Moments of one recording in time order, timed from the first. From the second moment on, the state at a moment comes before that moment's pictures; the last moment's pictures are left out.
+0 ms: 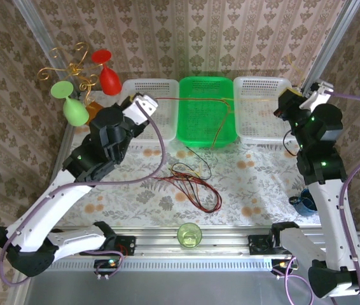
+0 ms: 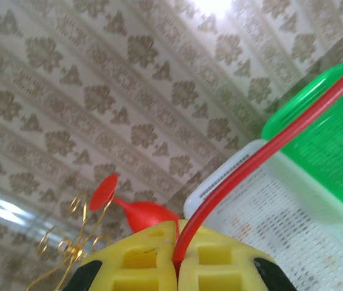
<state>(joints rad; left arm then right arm) -0.79 1.07 1.35 -0.42 -0.58 0.63 0.00 0.93 1.16 -0.25 0.00 0.48</state>
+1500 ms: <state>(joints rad) -0.93 1.03 1.35 -0.44 -0.55 0.47 -0.22 1.01 1.41 -0.24 0.12 0.50</state>
